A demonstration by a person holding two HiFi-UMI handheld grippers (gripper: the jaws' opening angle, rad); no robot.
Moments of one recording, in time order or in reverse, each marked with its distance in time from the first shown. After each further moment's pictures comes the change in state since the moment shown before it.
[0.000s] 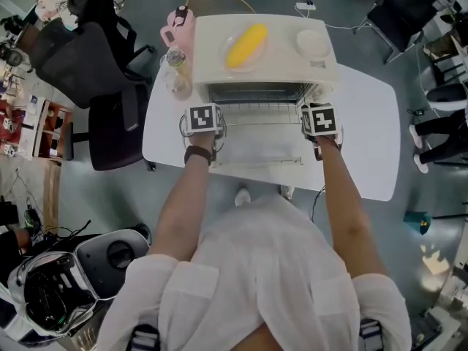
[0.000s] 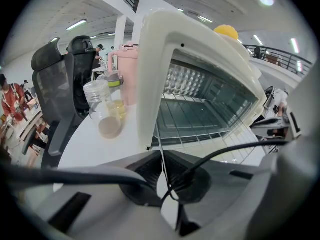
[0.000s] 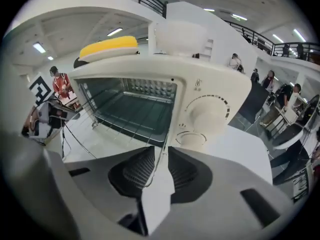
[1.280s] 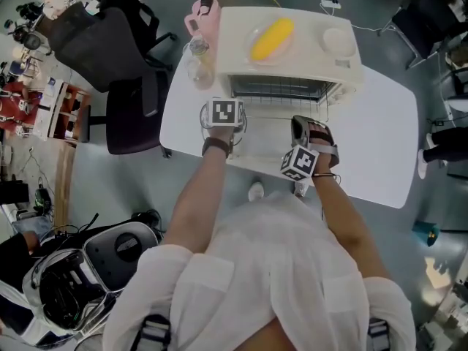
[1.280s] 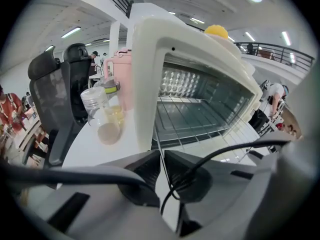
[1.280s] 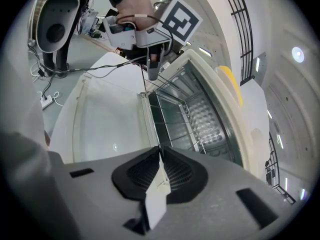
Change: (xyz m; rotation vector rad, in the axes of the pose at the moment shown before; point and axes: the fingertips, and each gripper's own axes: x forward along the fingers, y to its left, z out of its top) left arm 0.001 -0.001 0.004 0.068 -0.042 -0.012; right arm 0.000 0.139 -0.018 -1.054 -0.244 -0.202
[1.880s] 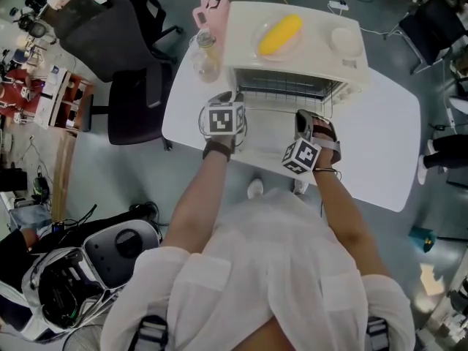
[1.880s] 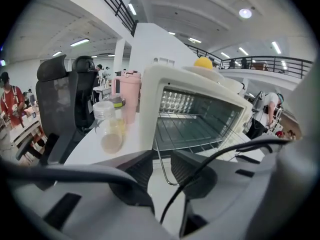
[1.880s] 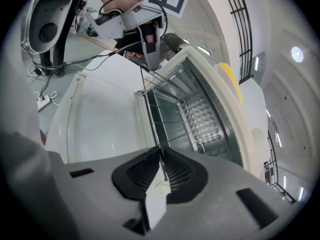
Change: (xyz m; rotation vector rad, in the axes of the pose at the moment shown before) left arm -0.035 -0.002 0.013 -0.016 -0.205 -0.009; right arm 0.006 -0.005 -0.001 0.015 0.019 -0.004
